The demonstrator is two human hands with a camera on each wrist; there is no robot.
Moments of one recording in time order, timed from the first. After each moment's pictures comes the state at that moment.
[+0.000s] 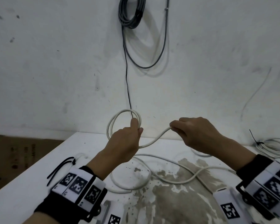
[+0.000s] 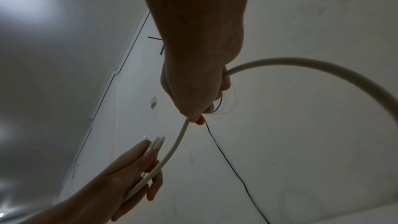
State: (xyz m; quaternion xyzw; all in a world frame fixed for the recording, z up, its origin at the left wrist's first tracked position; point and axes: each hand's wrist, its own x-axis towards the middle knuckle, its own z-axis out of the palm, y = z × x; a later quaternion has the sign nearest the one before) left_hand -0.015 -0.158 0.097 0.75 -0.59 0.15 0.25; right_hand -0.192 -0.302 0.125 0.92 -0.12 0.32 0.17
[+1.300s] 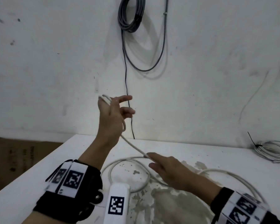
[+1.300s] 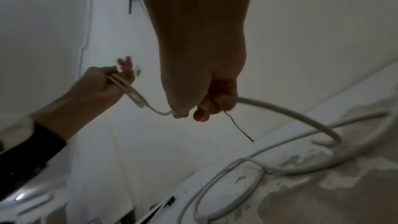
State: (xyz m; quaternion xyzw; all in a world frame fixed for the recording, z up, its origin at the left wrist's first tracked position) left_hand -0.020 -0.154 0.151 0.43 -0.42 -0.05 0.80; right_hand -0.165 -0.262 0.044 0.96 -0.14 0.16 -0.18
